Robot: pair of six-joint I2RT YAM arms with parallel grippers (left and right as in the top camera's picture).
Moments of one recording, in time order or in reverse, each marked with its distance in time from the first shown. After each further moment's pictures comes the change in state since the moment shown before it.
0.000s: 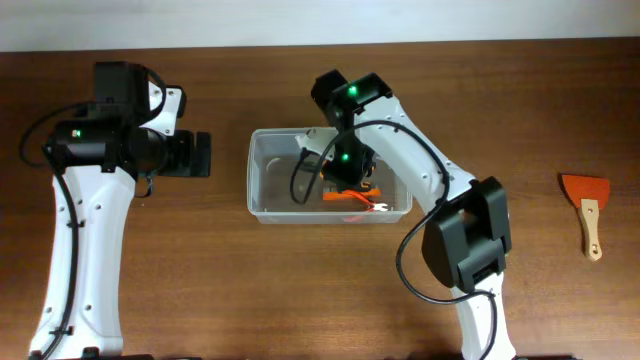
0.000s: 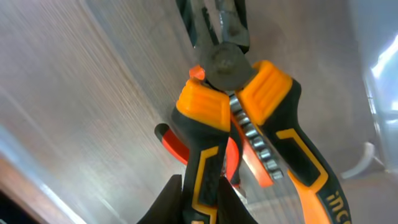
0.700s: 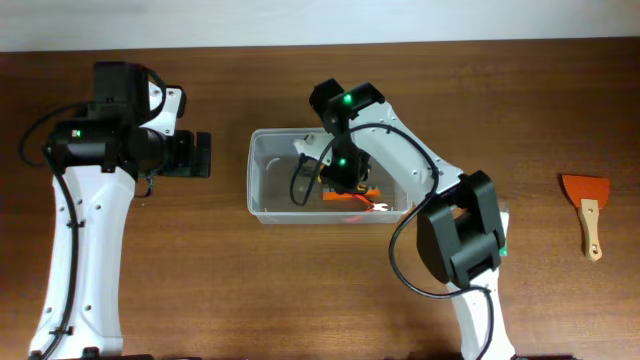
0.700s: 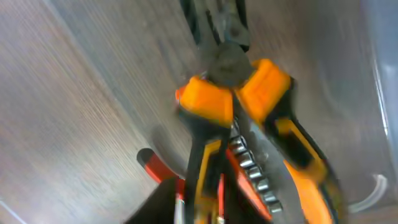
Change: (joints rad) left arm 0.000 0.000 0.000 0.000 0.000 0.000; right arm 0.000 0.038 -0.038 0.082 0.000 -0.013
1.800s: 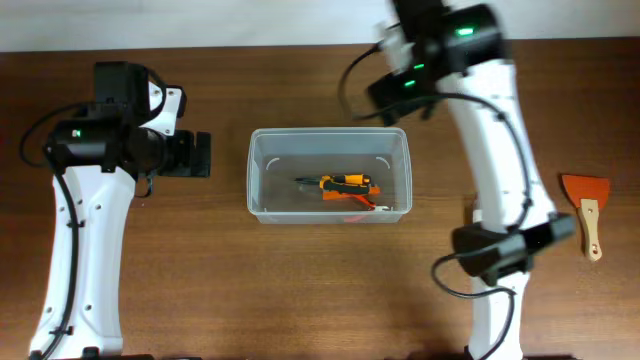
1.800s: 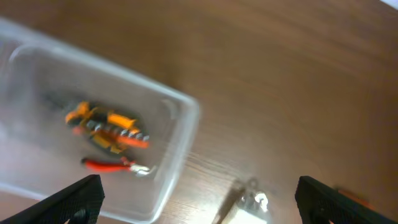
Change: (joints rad) left arm 0.000 0.000 0.000 0.000 0.000 0.000; right arm -0.233 -0.101 0.675 -0.363 0.236 0.473
